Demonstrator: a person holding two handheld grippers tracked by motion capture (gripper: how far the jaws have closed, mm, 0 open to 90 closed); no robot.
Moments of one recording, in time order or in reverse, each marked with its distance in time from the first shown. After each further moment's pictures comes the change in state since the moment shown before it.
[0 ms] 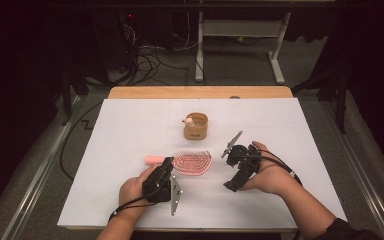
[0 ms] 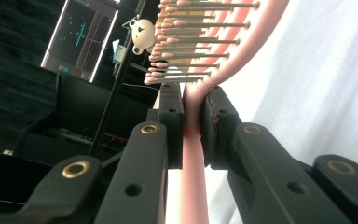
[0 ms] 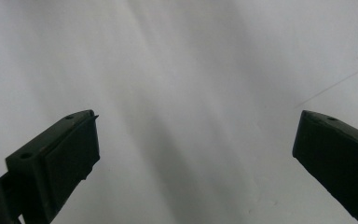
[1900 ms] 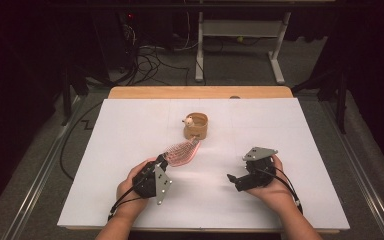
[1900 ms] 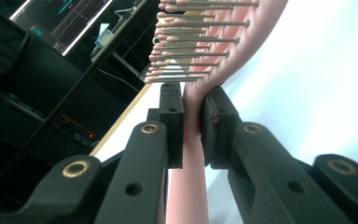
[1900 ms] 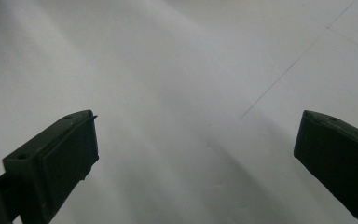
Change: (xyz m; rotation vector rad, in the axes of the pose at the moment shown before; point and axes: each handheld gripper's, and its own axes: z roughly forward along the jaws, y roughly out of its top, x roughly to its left) left arm 0.028 -0.011 -0.005 -0.052 -0.086 -0.334; right arm -0.007 -0.065 0.038 -0.520 -0.160 0.233
